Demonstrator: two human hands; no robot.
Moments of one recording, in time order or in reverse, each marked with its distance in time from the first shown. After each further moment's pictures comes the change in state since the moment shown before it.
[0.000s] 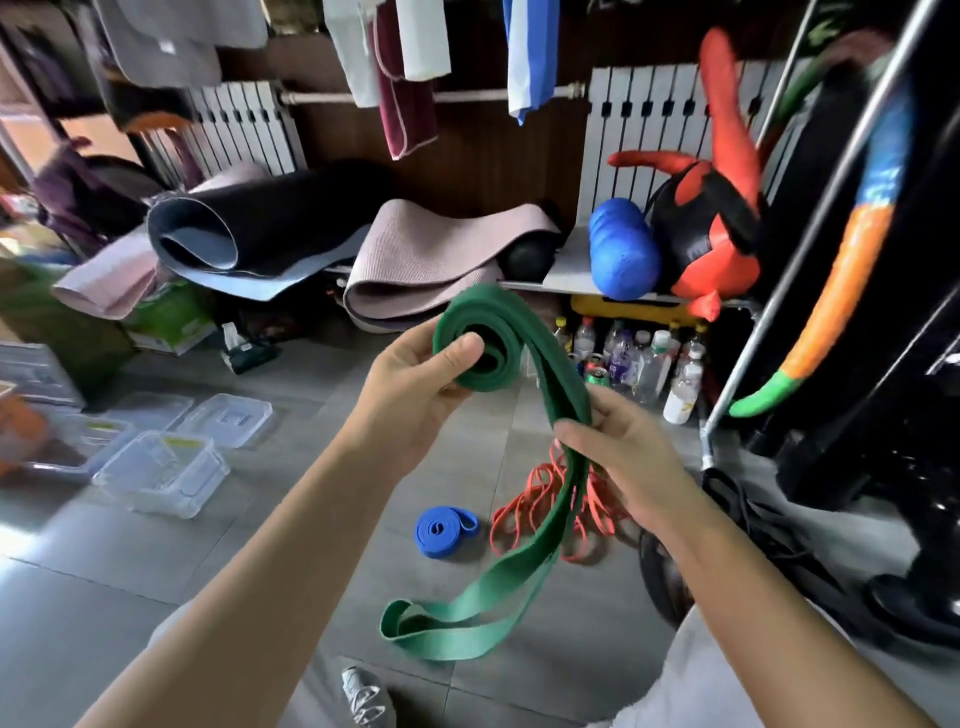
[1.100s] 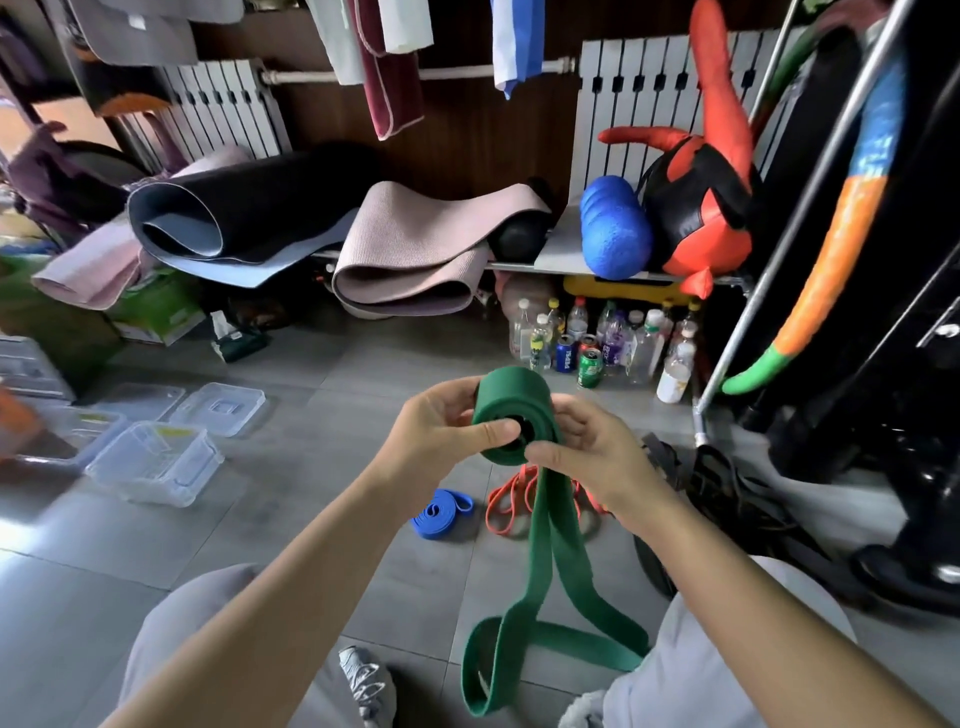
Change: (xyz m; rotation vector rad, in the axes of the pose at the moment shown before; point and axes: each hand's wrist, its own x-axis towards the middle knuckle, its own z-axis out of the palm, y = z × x) left_hand -0.024 -0.047 -0.005 0.330 -0.020 -0.217; right_hand -0.007 0.036 -0.004 -0.120 -0.025 0.035
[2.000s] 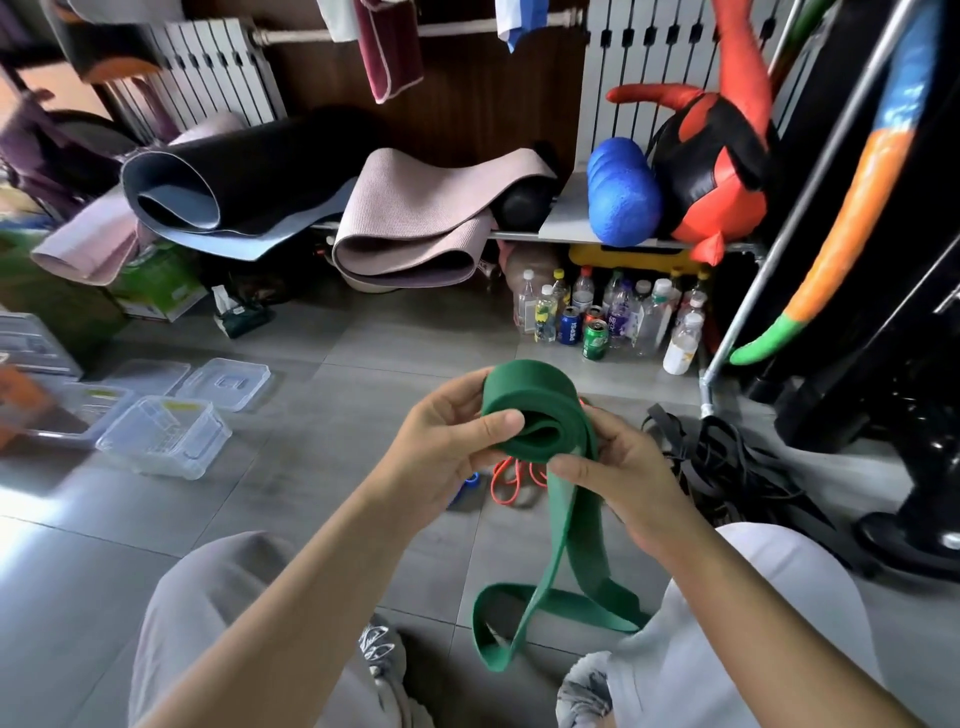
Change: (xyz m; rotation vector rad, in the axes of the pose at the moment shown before) left_hand -0.020 -0.015 0.007 -0.295 -0.112 -0.044; right_hand -0.036 0.019 0.000 0.233 -0.047 0.005
